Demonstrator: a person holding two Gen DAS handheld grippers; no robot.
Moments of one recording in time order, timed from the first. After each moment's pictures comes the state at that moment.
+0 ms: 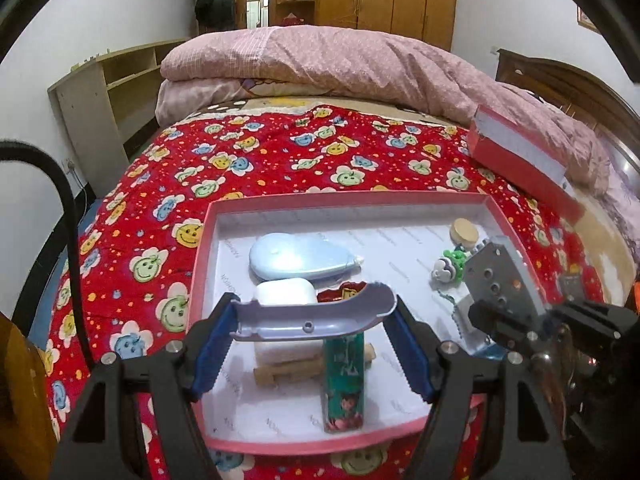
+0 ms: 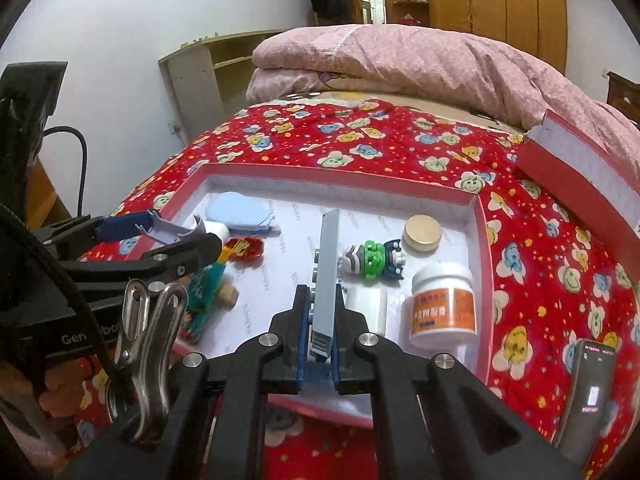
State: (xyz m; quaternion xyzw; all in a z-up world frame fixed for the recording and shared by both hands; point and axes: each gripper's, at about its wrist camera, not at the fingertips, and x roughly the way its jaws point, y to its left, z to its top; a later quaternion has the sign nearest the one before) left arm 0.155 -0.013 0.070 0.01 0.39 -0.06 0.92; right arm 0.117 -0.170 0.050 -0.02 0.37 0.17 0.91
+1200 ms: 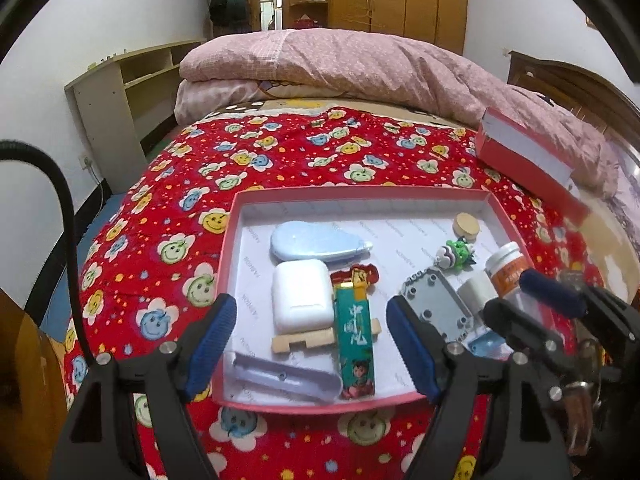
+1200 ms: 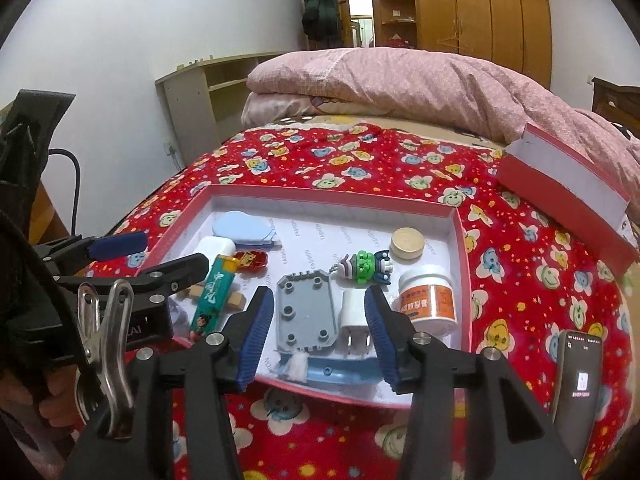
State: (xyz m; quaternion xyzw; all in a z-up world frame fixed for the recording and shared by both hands) left arm 0.125 -0.010 0.082 0.01 0.39 -0.03 0.92; right arm 0.089 -0.175 0.065 -0.01 0.33 0.15 0.93
